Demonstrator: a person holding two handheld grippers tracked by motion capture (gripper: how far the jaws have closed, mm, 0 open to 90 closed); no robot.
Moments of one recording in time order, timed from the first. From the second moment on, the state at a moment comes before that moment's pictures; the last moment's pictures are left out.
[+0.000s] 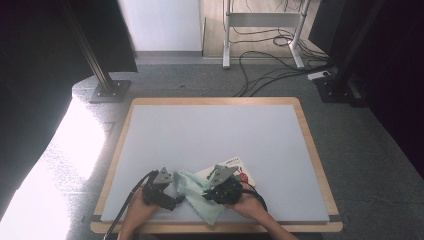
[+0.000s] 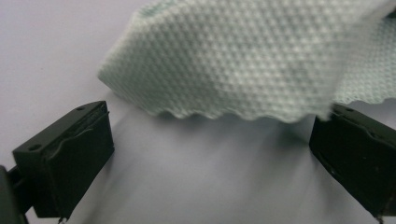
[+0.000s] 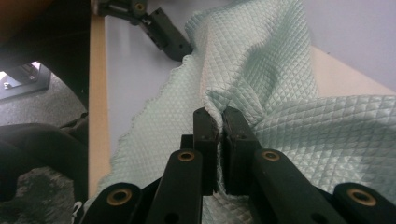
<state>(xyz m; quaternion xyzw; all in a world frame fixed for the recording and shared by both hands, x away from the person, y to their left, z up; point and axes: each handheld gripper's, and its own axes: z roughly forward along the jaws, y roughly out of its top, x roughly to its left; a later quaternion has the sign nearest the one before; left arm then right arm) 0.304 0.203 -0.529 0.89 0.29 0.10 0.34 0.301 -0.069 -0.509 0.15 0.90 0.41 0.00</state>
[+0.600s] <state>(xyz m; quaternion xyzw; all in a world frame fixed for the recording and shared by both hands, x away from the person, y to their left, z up) 0.304 0.203 -0.529 0.89 0.29 0.10 0.34 0.286 -0.092 -0.509 0.17 0.90 0.40 0.01</state>
